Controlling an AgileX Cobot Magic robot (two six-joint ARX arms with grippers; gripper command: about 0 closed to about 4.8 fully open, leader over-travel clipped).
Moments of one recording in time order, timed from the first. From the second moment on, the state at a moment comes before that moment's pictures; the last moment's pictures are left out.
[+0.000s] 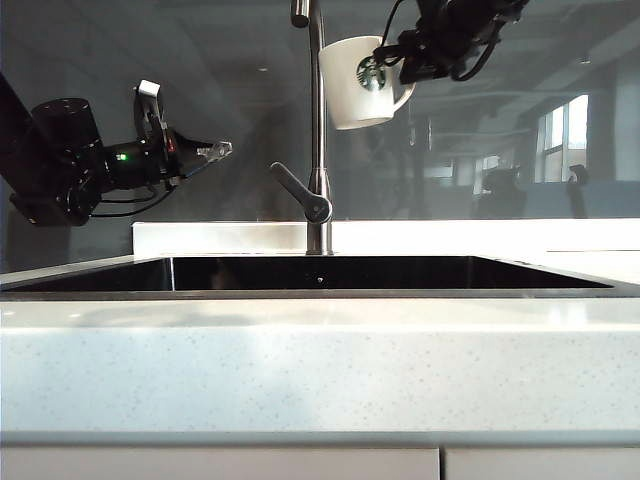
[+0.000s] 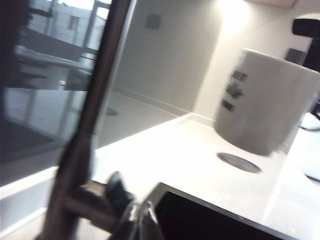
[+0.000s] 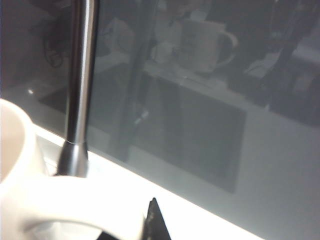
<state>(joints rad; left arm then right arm) -0.01 2.55 1.99 1.26 1.16 -0.86 0.28 1.86 1.64 0.16 0.02 -0.28</state>
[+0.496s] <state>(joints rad) -0.02 2.54 1.99 1.28 1.21 -0.88 0.29 1.82 1.64 -0.01 0.11 -0.83</state>
